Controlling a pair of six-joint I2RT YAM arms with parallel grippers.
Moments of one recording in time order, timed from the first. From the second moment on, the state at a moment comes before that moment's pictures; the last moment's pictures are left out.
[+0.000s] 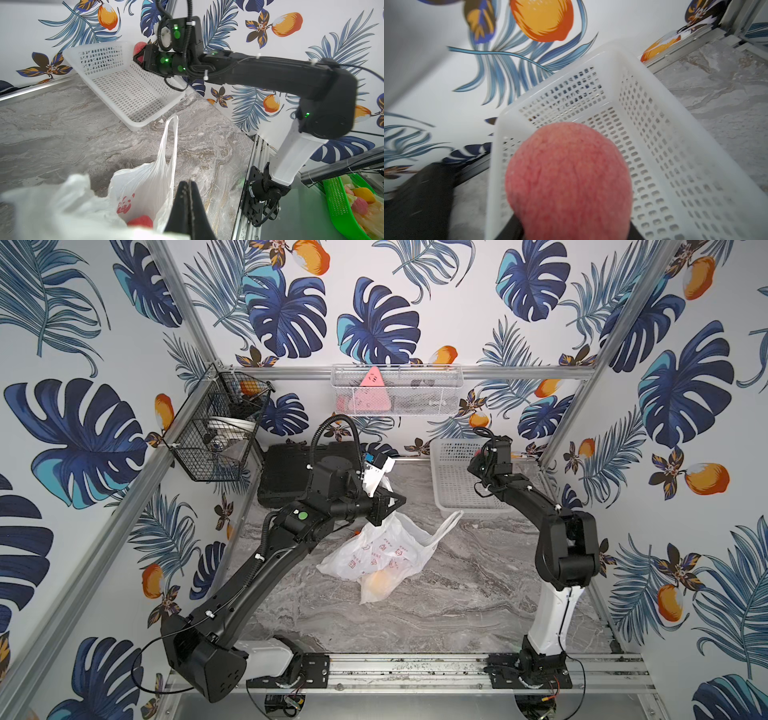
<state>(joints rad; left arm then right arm) -0.46 1.30 1.35 -0.46 0.57 -0.20 0.15 1.93 1.51 -0.10 0.11 0.63</state>
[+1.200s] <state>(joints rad) -0.53 1.33 1.46 -0.55 0.66 -0.13 0.63 1.69 1.31 -0.58 -0.80 0.53</state>
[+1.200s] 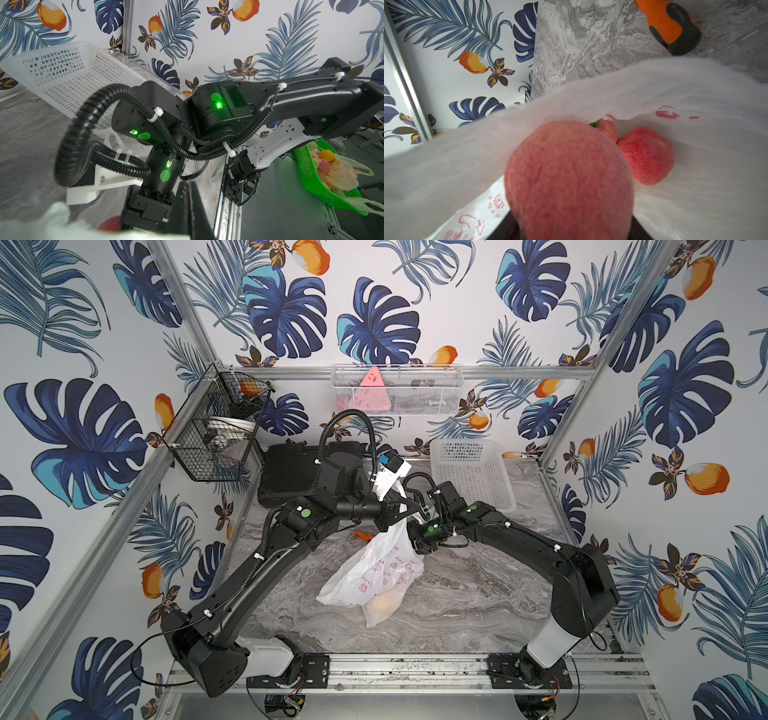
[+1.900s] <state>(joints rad) -0.52 1.28 1.43 -0.55 0.62 -0.09 0.60 1.42 1.35 -0.85 -0.64 0.47</state>
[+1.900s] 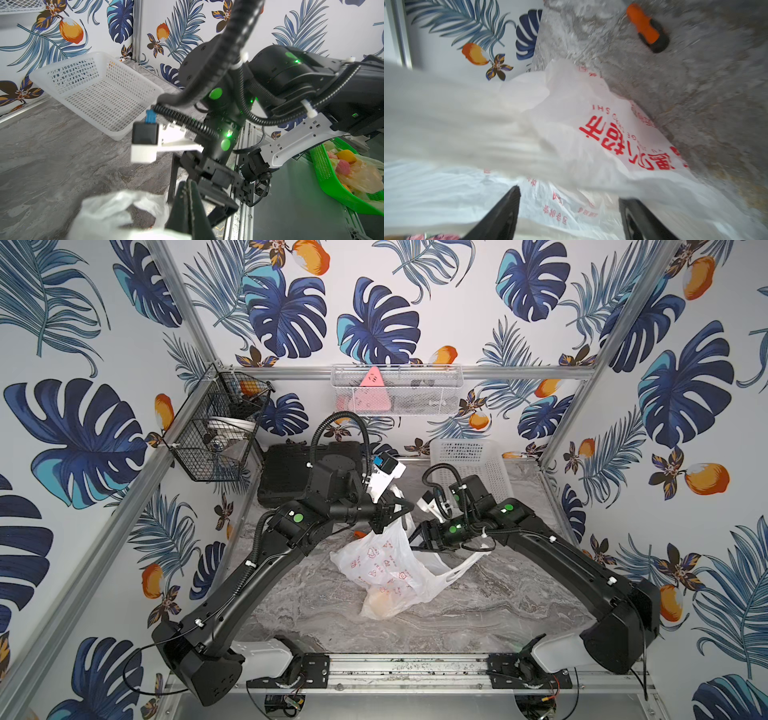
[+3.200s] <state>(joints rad) -0.43 1.17 1.40 -0.51 0.41 -0.16 0.39 1.38 1.58 -0.88 0.04 0.65</state>
